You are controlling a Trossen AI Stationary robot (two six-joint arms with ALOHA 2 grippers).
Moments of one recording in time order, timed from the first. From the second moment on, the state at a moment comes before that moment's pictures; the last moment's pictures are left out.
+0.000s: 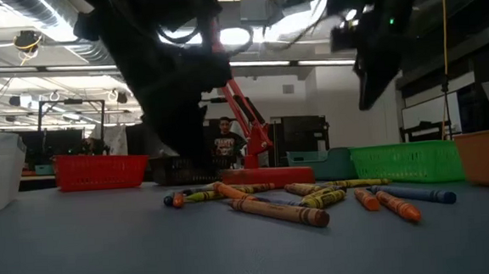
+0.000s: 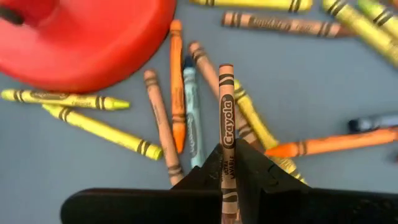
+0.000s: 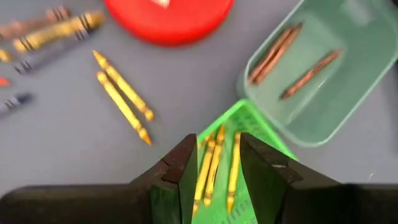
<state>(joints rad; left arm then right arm) -0.20 1.80 1.02 -0.28 -0.30 -0.47 -0.22 1.31 1.02 -0.90 0.09 -0.06</state>
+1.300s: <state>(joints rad) -0.07 1.78 1.02 0.66 -0.30 -0.19 -0.22 1.16 1.02 -0.52 -0.41 -0.16</state>
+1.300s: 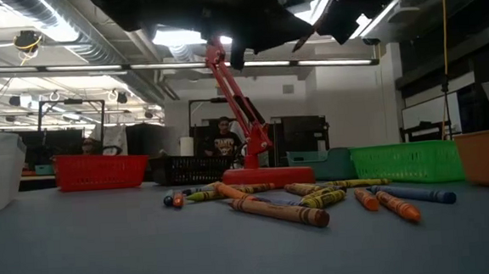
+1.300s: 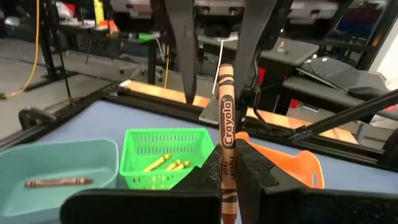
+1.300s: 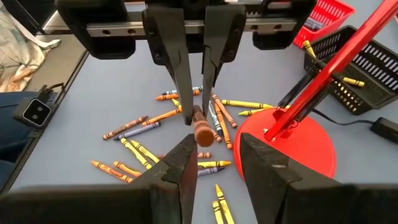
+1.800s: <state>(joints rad) -0.05 1.78 1.02 0.67 -0.30 -0.18 -0.22 1.17 1.02 -0.48 -0.45 -0.16</state>
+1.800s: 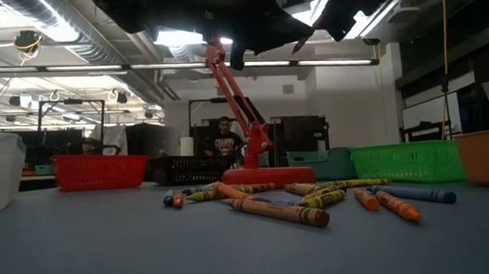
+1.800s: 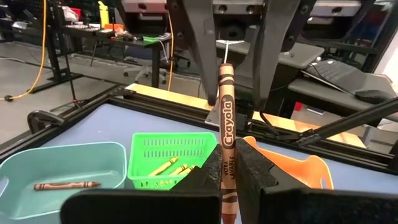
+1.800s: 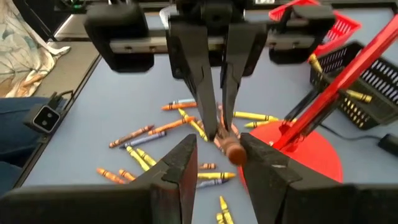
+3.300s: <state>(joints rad) -0.05 1.78 1.02 0.54 -0.34 -0.17 -0.22 1.17 1.02 -0.58 -0.02 -0.19</state>
